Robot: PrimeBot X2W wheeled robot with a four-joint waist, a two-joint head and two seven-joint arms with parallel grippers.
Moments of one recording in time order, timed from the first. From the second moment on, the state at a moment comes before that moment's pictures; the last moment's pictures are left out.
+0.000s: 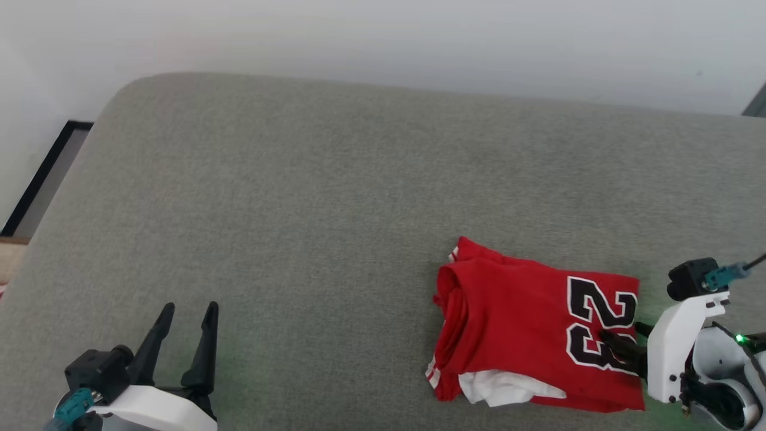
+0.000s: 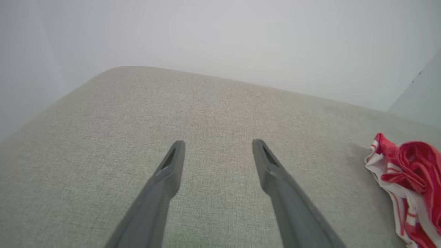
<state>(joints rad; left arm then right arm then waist) -0.02 0.32 -0.15 0.26 -0.51 -0.13 -0.26 -0.26 -0.52 0.34 0.37 0.77 0.13 0.53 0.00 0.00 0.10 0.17</state>
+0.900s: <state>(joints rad) -0.14 0.33 -0.19 0.27 -0.53 -0.13 -0.26 -0.44 -0.49 0.29 0.38 0.72 0.13 0.79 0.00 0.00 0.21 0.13</state>
